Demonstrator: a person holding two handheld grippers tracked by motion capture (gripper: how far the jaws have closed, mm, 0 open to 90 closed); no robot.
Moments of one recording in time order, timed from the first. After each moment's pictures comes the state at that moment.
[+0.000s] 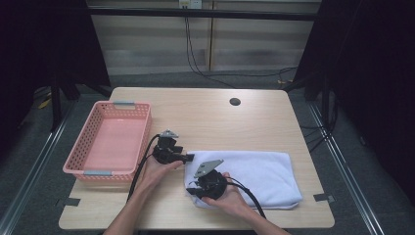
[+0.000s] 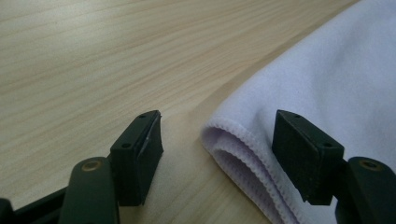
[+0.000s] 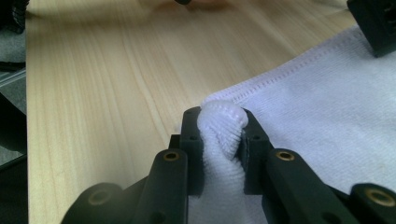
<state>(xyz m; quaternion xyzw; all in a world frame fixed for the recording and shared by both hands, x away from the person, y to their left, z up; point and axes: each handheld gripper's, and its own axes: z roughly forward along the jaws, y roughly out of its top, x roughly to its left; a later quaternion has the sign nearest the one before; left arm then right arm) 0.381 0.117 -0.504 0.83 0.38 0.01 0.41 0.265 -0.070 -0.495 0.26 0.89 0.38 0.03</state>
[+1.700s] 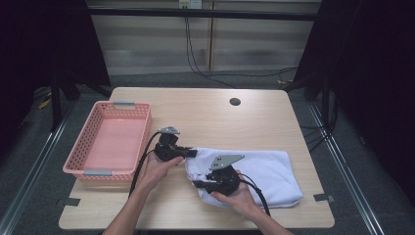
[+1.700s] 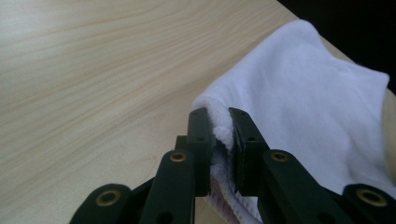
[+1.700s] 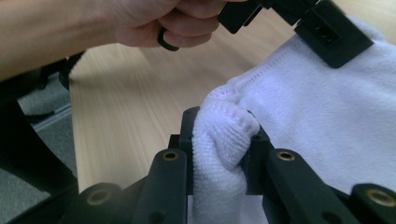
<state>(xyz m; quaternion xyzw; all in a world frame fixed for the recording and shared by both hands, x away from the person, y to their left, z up) 0.377 0.113 -0.472 0.82 0.34 -0.05 0.47 0.259 -0.102 -0.463 0.30 0.84 0.46 0.03</state>
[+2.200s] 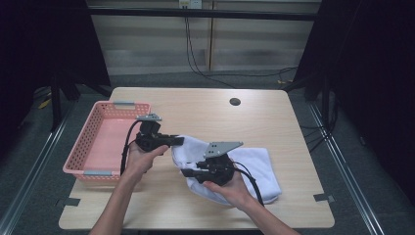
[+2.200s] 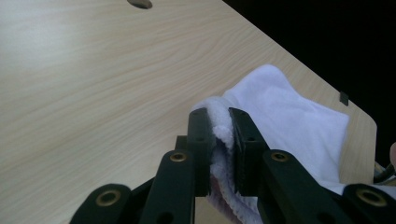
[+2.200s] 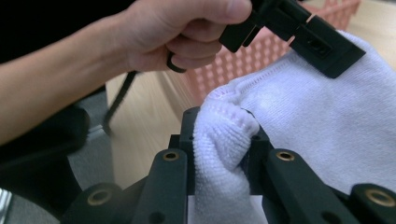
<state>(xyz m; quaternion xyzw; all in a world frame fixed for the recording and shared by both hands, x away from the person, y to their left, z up) 0.369 0.155 -0.407 0.80 0.35 -0.01 0.49 0.266 -0.081 -0.409 0.26 0.81 0.52 0.03</state>
